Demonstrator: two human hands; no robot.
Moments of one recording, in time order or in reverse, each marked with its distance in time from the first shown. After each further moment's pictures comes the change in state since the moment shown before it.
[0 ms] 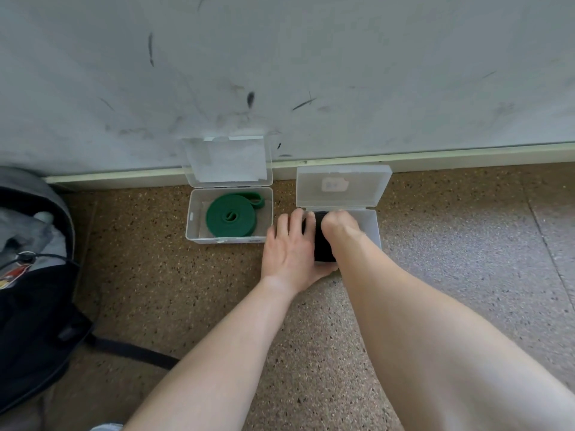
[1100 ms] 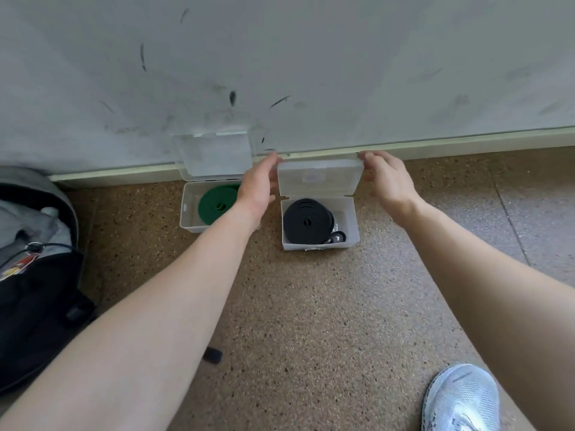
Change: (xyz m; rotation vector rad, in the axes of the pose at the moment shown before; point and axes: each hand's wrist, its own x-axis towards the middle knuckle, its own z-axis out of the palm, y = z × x) left_hand 0.040 -0.016 -0.090 -1.458 -0.078 -0.531; right_hand -0.034 0.062 -0.116 0.529 0.198 -0.387
